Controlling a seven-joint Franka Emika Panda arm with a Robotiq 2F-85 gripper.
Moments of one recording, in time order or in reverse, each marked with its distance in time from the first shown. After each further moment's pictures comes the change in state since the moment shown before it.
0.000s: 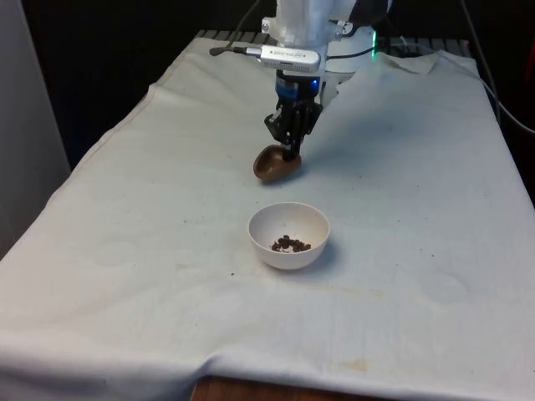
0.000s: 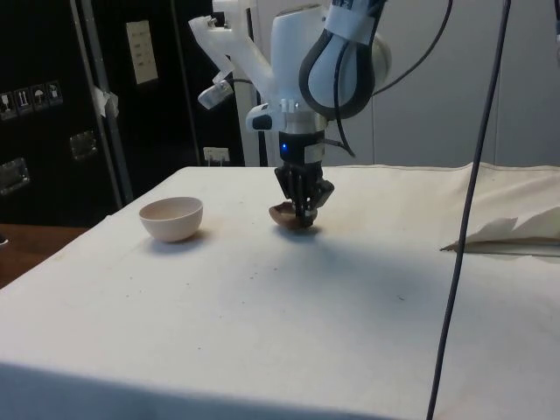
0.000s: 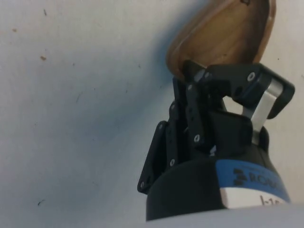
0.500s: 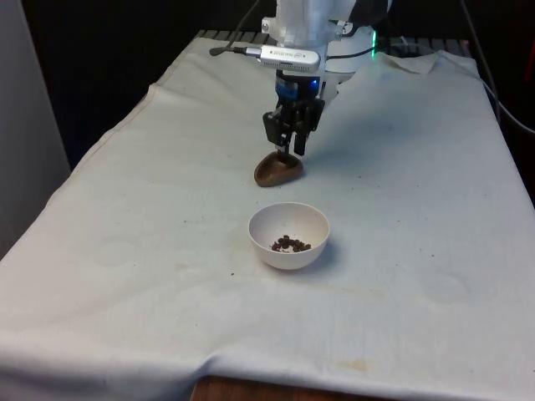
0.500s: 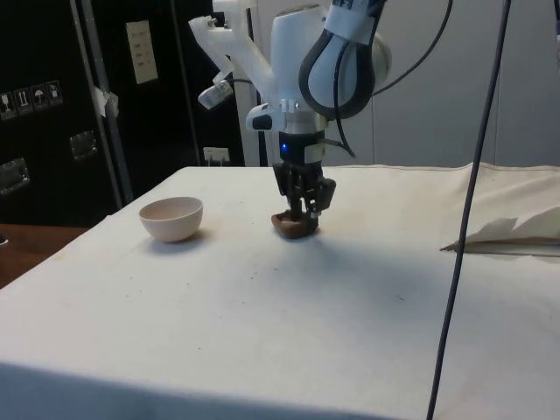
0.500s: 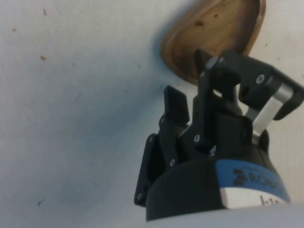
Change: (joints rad) arm -0.001 0.000 0.000 0.000 0.001 -0.001 0.000
